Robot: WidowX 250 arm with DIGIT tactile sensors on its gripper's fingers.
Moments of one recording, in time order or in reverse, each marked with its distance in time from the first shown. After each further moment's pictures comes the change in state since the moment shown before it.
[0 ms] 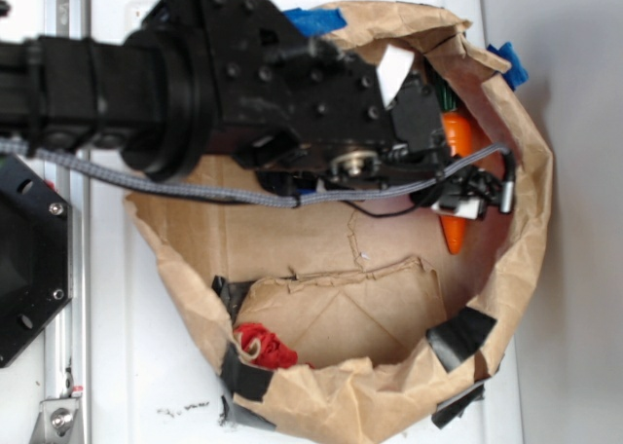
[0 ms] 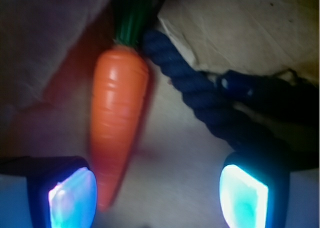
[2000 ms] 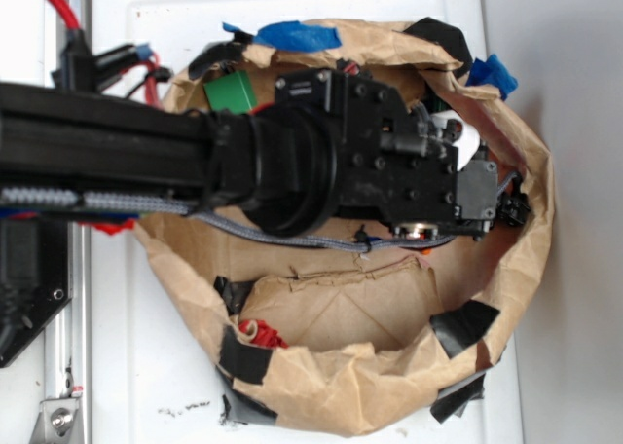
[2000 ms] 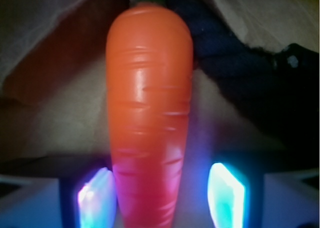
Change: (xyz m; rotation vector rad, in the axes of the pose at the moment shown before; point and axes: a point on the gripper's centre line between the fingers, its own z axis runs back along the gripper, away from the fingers) arm -0.012 -0.004 -0.046 0.092 -0.059 0.014
